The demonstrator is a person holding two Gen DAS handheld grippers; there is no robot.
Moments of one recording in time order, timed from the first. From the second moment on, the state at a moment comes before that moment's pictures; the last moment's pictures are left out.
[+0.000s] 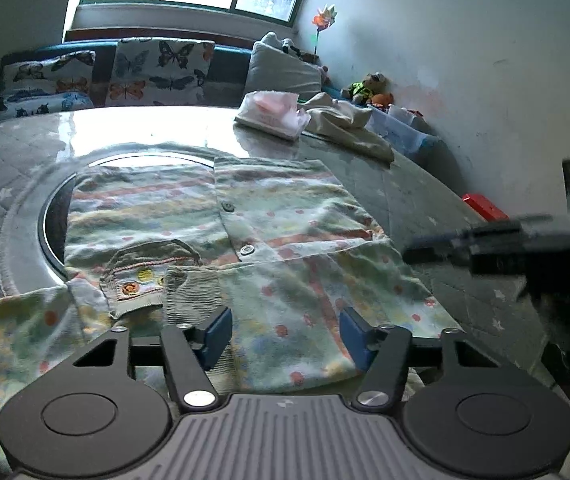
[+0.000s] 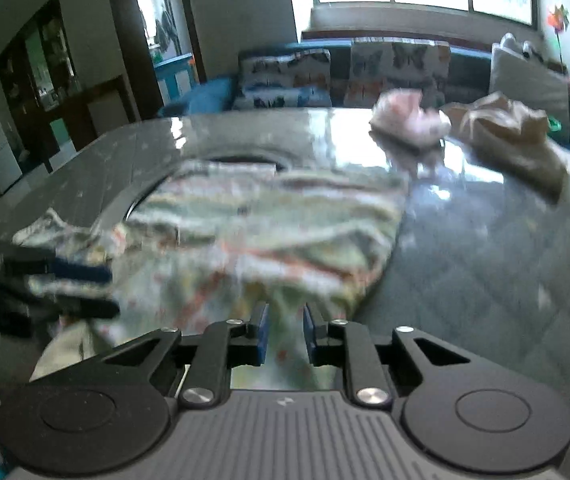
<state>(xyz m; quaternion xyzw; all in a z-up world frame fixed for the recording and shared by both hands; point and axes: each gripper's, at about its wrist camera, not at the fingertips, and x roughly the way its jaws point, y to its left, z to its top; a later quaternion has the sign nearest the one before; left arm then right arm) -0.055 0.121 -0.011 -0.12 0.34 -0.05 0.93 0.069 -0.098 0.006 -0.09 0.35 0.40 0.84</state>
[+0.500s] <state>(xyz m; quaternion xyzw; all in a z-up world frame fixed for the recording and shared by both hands) -0.081 0.162 -0.004 -0.15 0.33 0.01 0.93 0.065 -0.053 -0.004 -0.14 0.34 0.43 0.82</state>
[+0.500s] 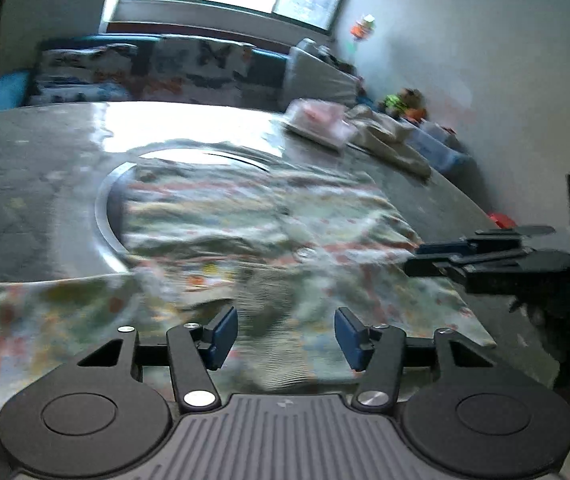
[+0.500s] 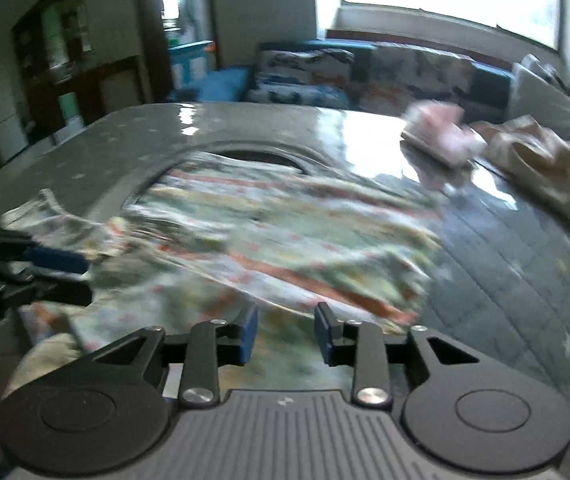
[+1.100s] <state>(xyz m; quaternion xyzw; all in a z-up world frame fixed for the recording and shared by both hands) -0.190 0.297 0.003 -0.20 0.28 0.36 0.87 0.006 0.020 -0.011 -0.19 0.32 0.52 0.77</state>
